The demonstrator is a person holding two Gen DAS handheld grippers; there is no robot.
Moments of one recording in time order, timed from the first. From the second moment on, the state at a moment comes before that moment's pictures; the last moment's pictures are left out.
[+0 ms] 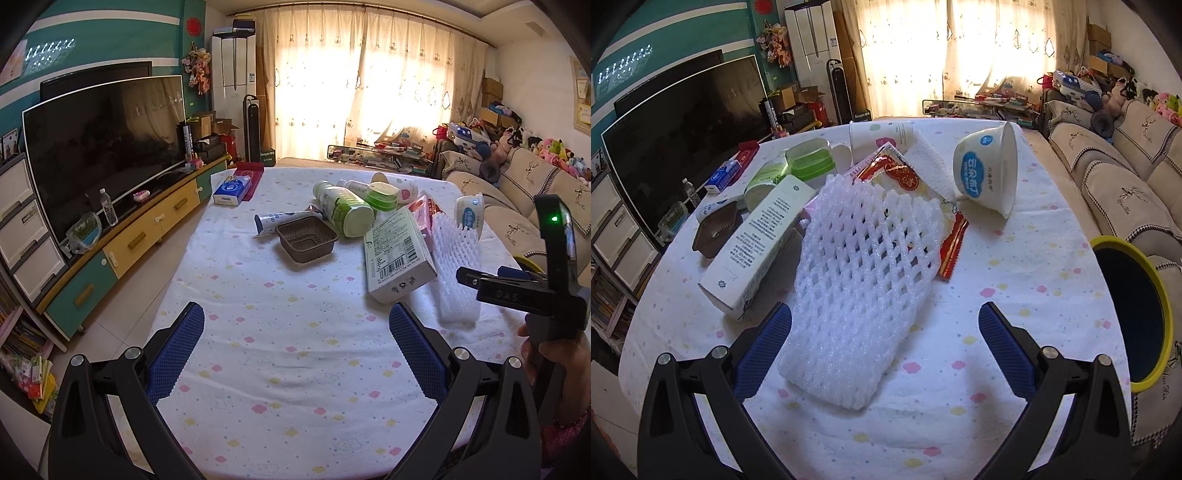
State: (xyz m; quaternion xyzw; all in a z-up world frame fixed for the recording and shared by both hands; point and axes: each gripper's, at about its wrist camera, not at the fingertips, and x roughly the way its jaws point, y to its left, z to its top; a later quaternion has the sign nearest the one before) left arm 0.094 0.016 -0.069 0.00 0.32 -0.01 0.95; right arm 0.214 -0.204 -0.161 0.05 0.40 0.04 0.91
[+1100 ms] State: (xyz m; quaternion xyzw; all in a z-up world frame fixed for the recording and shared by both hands) left arm 0.109 -0.002 -0.088 0.01 0.34 -0.03 0.94; right arm 0.160 -0.321 -0.104 0.10 0.32 -0.07 0.94
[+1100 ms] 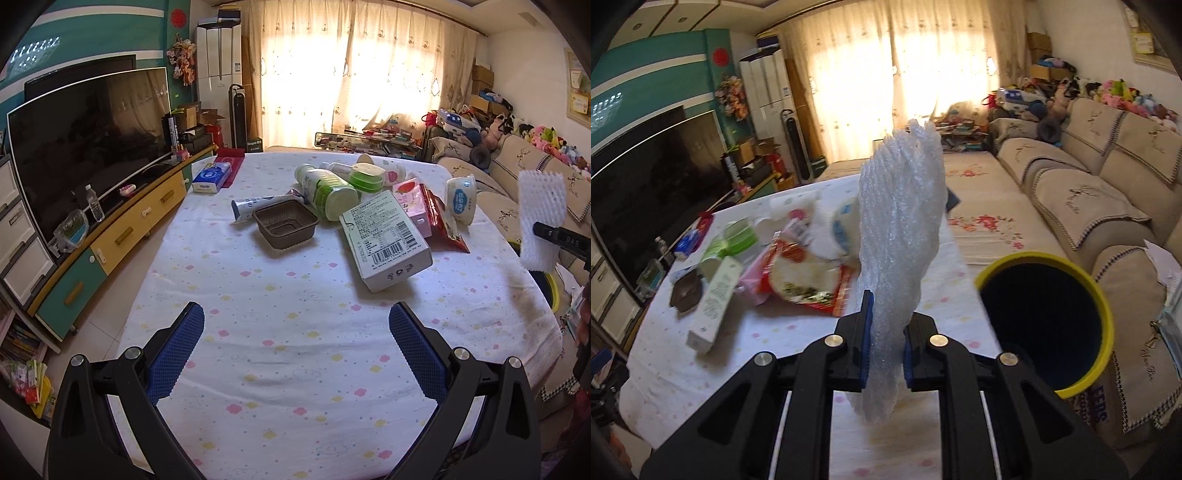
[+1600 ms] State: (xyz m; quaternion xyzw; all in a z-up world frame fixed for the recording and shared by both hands) left arm 0.149 -0.063 -0.093 0.03 0.37 -0.07 0.93; right arm 0.186 -0.484 -0.186 0.11 0.38 -0.23 0.89
